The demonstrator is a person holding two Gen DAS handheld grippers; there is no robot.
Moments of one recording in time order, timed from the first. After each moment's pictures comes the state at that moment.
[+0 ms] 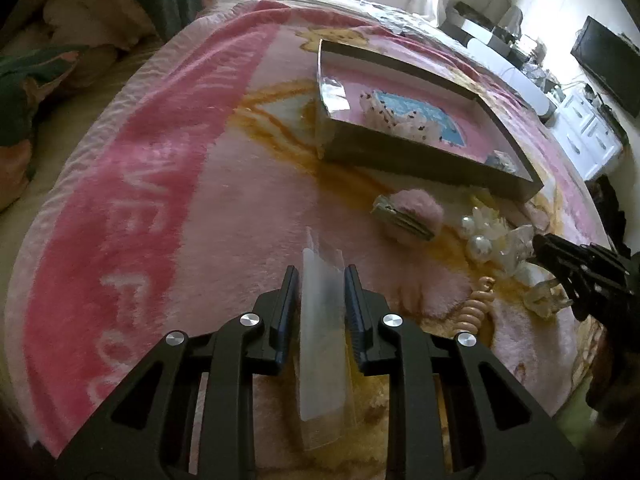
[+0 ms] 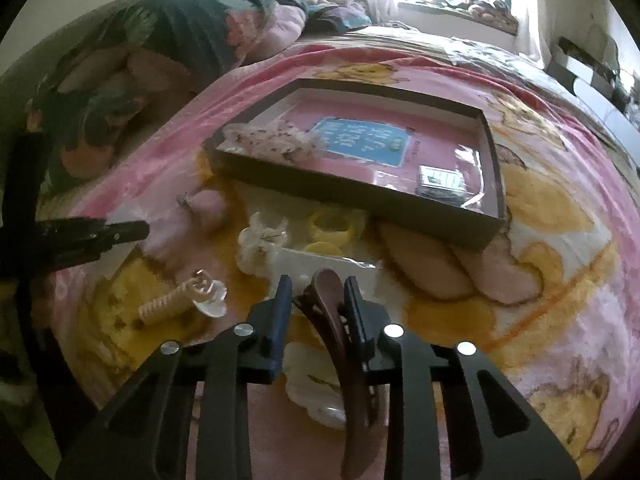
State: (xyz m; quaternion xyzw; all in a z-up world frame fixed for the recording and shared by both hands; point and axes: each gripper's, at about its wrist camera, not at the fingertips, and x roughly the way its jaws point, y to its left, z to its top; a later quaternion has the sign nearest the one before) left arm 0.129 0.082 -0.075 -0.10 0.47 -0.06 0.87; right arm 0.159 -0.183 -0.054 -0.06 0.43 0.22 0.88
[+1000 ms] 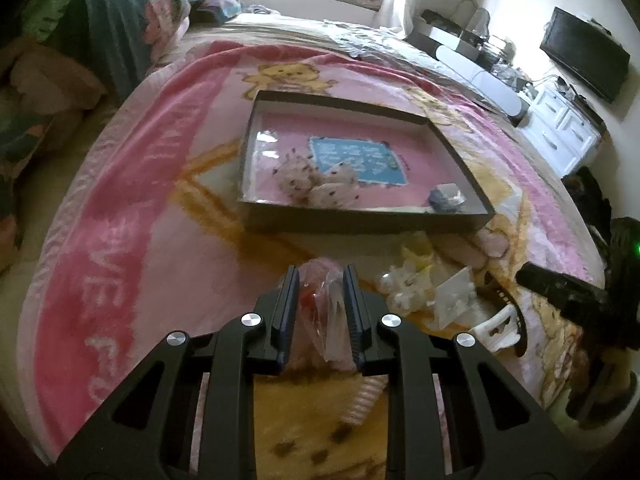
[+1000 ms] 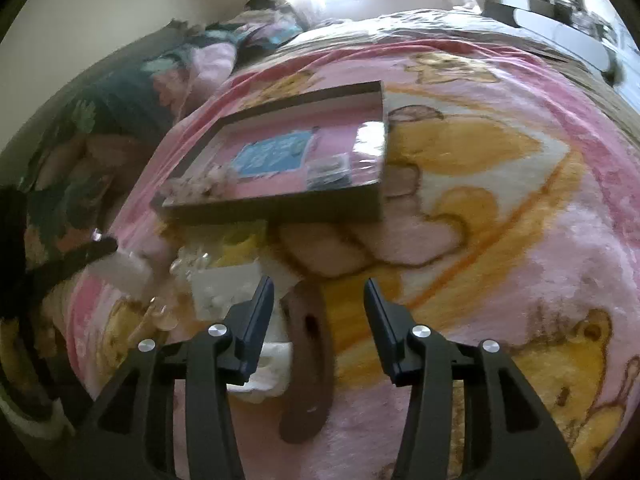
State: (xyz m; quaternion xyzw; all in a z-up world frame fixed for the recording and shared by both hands) left arm 0.150 0.027 -0.023 -0.07 0.43 -0.10 0.89; right arm 0.164 -0.265 -0.052 0.07 0.45 0.18 0.87
